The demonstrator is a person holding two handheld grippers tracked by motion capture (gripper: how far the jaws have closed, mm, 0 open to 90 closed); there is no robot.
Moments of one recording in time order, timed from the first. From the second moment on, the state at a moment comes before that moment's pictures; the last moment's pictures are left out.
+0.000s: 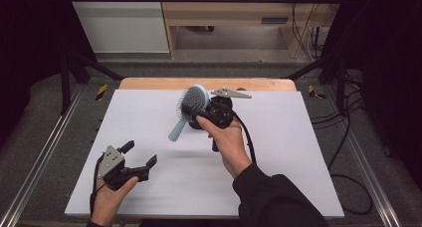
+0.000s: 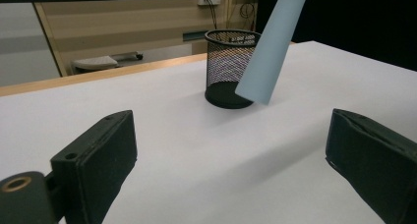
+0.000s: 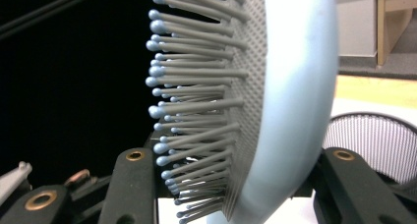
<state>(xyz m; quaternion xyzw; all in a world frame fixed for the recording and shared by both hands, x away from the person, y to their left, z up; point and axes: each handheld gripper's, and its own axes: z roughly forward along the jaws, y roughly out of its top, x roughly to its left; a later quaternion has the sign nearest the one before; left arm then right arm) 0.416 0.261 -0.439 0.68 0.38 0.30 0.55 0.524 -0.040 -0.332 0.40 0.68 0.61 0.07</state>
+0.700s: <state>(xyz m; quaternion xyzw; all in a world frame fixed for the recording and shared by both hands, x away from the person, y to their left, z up) 0.418 0.264 -0.439 0.68 0.38 0.30 0.55 0.556 -0.031 -0.300 0.40 0.68 0.61 0.10</state>
